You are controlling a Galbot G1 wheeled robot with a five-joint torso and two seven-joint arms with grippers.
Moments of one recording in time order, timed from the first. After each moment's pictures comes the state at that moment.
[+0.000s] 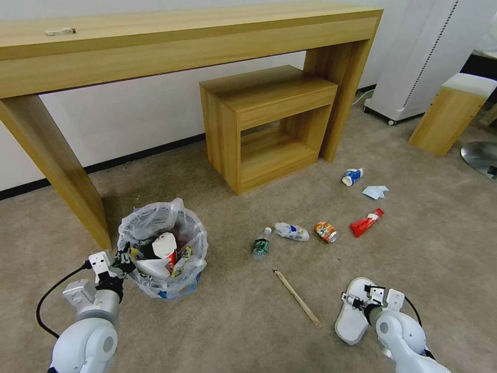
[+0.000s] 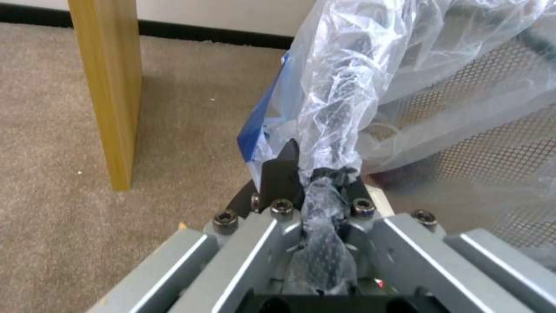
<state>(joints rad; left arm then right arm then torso) 1.51 -1.21 -0.68 -2.01 -0.65 0.19 -0.24 -1.31 1.17 0.54 1.53 0.82 -0.55 0.35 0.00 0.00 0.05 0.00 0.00</state>
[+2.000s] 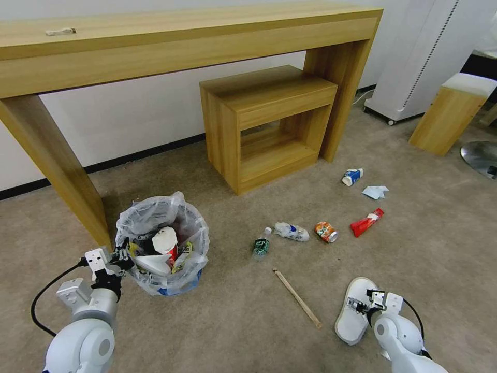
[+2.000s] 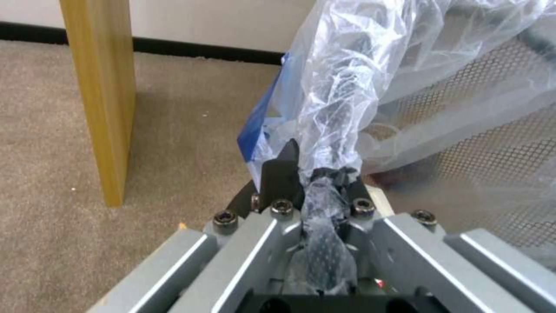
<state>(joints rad) 1.54 -1.21 -0.69 -2.08 -0.66 0.20 -0.25 -1.26 1.21 0.53 1.39 0.70 -0.51 0.30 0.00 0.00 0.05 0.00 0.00</state>
